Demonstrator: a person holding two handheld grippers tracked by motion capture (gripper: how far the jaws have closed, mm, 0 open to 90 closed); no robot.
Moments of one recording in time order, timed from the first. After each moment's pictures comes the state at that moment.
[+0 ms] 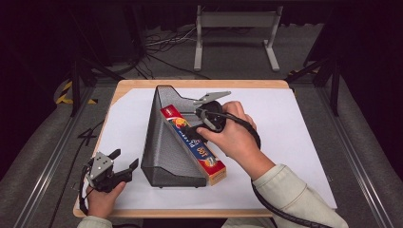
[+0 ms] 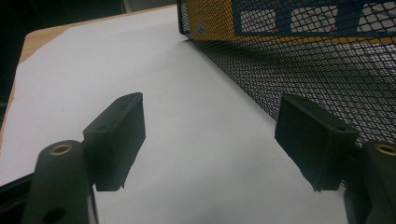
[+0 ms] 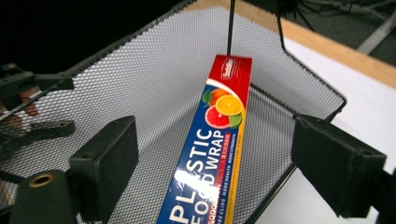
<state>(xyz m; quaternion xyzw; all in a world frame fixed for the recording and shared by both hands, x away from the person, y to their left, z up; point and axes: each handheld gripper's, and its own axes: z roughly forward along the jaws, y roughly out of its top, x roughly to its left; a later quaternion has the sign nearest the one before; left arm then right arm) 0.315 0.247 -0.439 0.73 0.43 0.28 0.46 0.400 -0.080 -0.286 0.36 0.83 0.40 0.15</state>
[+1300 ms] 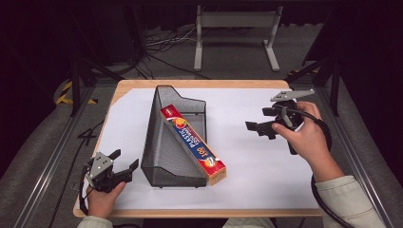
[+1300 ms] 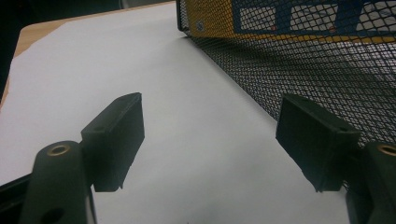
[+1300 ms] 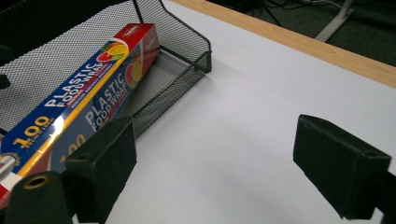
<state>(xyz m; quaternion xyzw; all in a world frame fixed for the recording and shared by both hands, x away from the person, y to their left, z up) 0.315 0.248 -0.440 0.73 0.43 0.27 0.46 0.404 -0.258 -0.288 0.40 0.81 0.41 0.16</state>
